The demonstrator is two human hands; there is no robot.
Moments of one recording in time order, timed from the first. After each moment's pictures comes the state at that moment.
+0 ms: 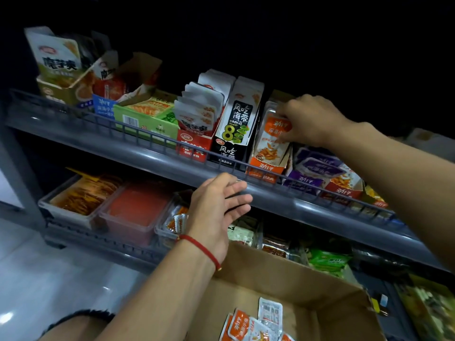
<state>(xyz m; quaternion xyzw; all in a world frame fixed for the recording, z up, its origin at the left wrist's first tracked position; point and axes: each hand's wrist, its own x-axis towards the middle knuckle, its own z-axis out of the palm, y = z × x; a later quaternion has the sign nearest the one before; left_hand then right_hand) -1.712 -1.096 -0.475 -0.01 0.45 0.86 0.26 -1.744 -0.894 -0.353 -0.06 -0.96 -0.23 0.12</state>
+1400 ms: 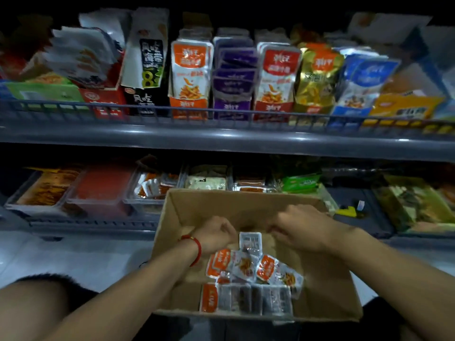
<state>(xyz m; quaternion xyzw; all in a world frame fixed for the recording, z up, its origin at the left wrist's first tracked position) -1.637 -1.040 -0.621 0.26 0.82 0.29 0.42 -1.498 -0.870 -0.560 -0.03 -0.99 0.00 -0.13</state>
